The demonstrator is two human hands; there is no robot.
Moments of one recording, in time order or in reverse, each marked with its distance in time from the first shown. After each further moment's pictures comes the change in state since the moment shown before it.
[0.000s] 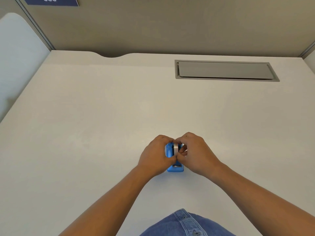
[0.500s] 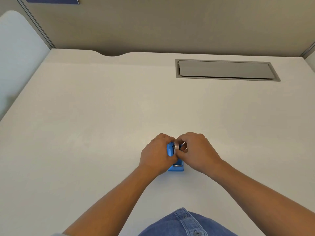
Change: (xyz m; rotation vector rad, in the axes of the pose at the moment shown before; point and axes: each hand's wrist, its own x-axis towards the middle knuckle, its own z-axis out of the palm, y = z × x) left_hand 0.001 0.003 0.005 0.116 0.059 -0.018; right_hand 0.003 -0.003 -0.006 -0.076 0.017 0.008
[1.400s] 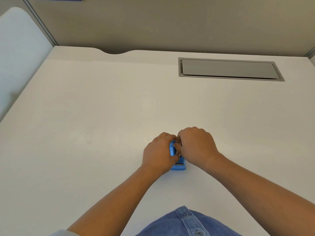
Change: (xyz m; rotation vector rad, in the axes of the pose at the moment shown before) left_hand -0.001 -0.002 0.008 0.085 0.069 0.027; right_hand 0.013 -0.028 -0.009 -0.481 -0.038 -0.012
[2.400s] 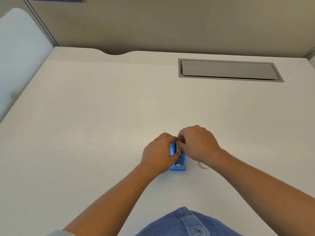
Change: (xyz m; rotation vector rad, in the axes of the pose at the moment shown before) left_hand 0.003 -0.002 -0.006 0.000 -0.067 0.045; right_hand 0.004 0.013 0.001 0.179 -0.018 0.002
